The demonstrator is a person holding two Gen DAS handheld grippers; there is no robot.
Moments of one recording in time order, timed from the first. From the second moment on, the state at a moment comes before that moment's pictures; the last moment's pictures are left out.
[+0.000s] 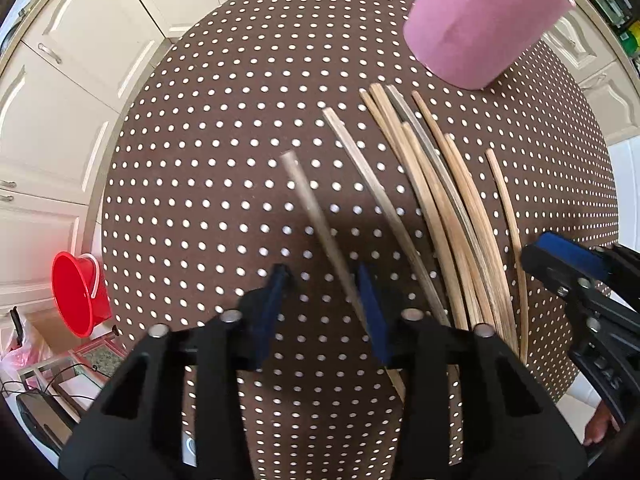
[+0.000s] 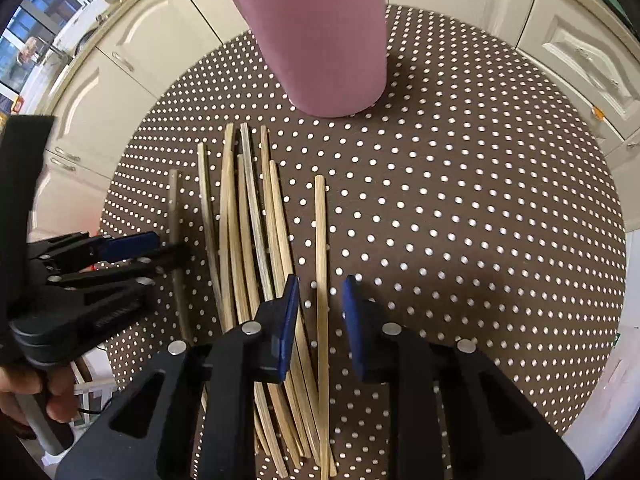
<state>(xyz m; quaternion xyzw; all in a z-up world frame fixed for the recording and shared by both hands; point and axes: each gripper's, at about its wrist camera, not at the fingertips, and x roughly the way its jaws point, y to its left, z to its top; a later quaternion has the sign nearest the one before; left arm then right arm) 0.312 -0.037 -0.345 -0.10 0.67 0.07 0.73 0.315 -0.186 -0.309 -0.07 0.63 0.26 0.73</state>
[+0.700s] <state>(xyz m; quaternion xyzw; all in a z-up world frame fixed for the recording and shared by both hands) 0.350 0.009 -0.282 -0.13 0.60 -0.05 0.78 0.368 -0.175 -0.271 -0.01 0.62 0.24 0.75</state>
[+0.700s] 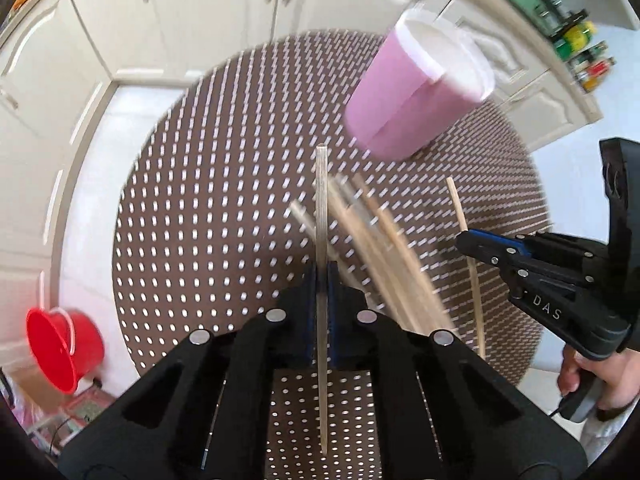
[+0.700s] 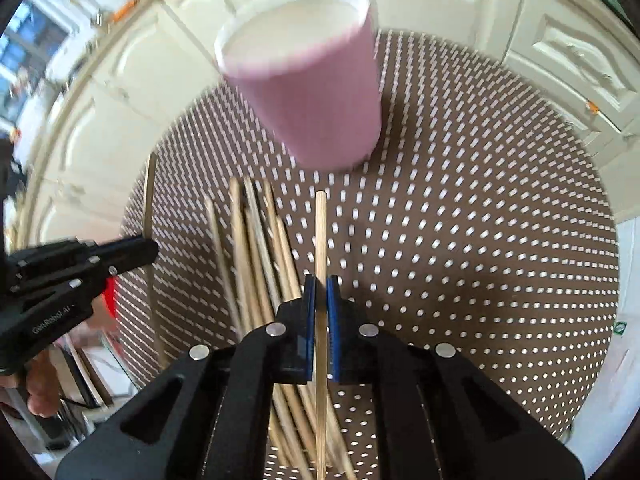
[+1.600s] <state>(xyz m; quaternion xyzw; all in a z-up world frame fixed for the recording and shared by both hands) 0.403 0.022 -0.069 -0.12 0.35 -0.14 0.92 0.424 -0.169 -0.106 0.07 0.24 0.16 0.96</state>
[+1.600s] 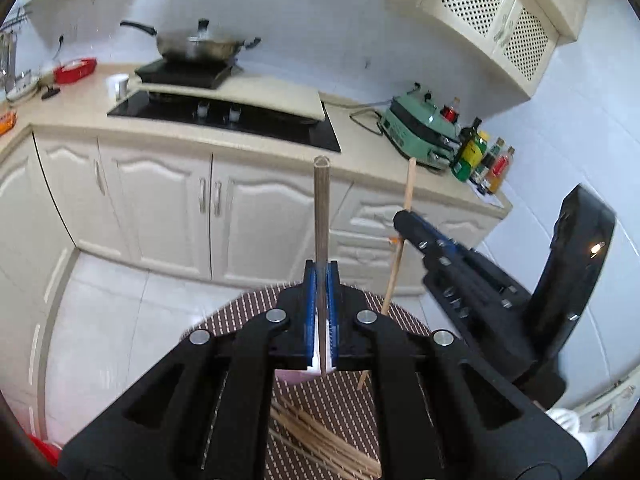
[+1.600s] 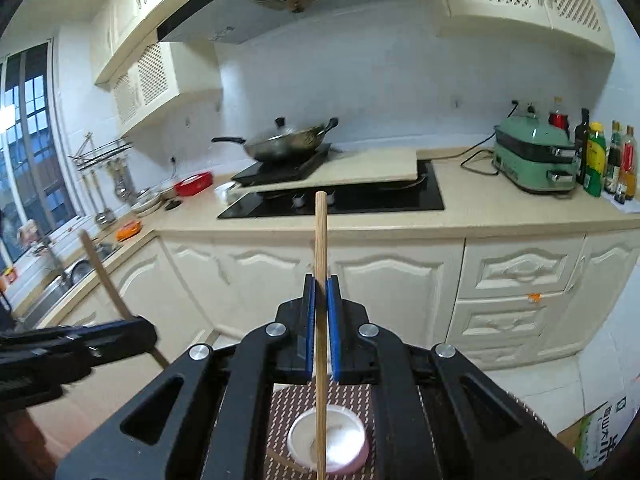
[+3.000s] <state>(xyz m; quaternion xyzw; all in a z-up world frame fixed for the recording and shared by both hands) 0.399 -0.007 -0.171 -0.07 0.47 -0.10 0.88 0.377 -0.199 -0.179 0.10 0.38 0.16 0.90</state>
